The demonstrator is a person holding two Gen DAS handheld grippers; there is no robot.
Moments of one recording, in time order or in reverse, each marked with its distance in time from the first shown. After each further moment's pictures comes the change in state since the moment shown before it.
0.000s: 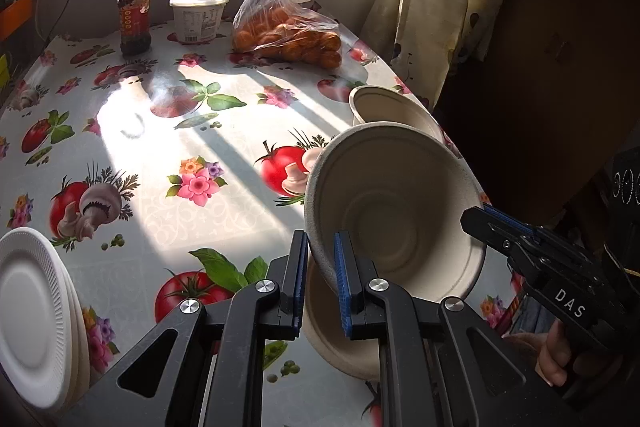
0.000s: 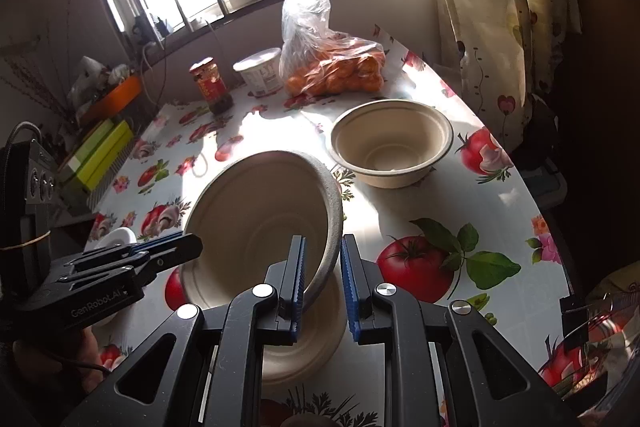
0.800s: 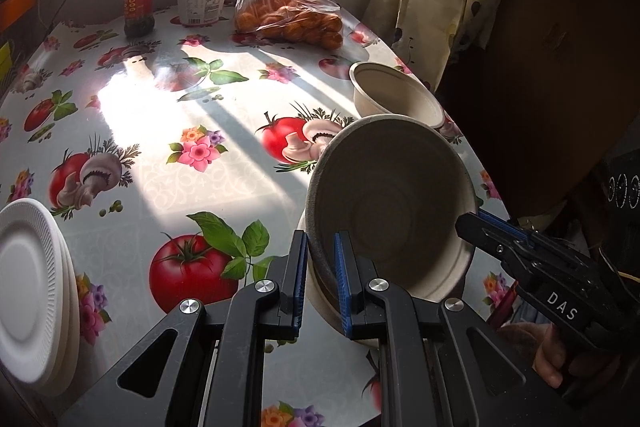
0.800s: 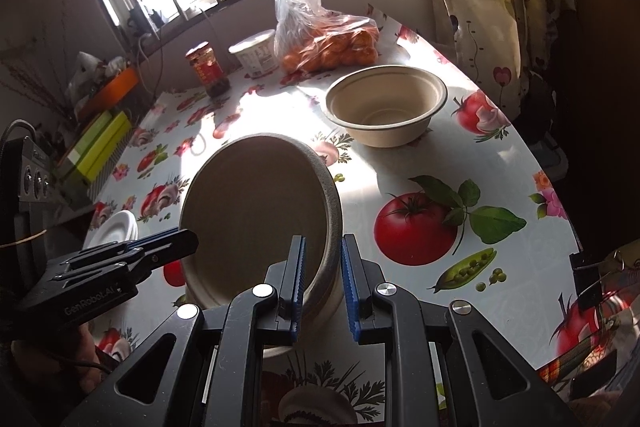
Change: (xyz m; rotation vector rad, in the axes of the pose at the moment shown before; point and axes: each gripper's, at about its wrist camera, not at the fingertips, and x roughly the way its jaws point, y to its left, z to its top) left arm 0.000 -0.001 -0.023 -0.005 0.035 0.008; right arm 0.001 -0.004 -0.026 0.037 0.048 0.005
